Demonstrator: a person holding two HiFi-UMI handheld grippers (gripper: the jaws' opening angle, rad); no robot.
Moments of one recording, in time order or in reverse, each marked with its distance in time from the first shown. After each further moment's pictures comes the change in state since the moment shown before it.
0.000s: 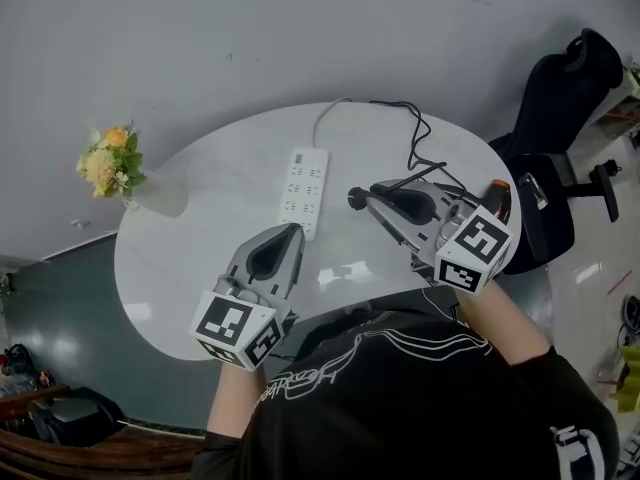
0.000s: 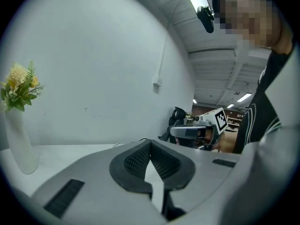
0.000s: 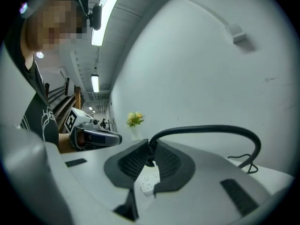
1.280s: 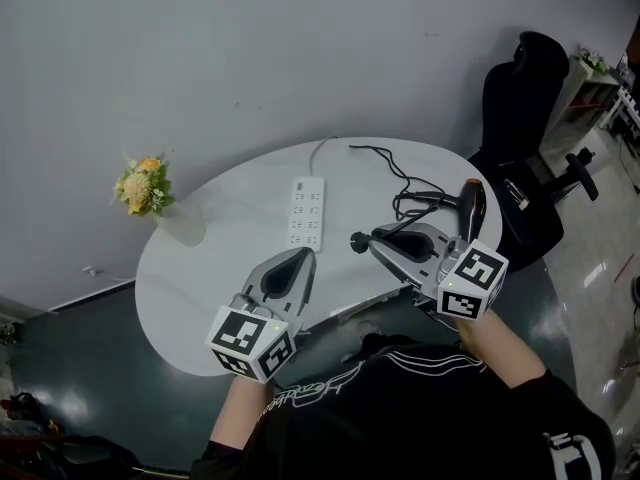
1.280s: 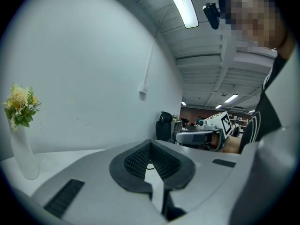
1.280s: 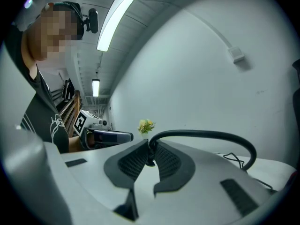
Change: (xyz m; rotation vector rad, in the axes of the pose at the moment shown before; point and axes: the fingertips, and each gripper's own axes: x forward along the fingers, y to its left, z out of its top) left arm -0.074 -0.064 0.027 0.061 -0.044 -0.112; right arm -0.061 0.111 0.023 0.008 -0.077 -0.052
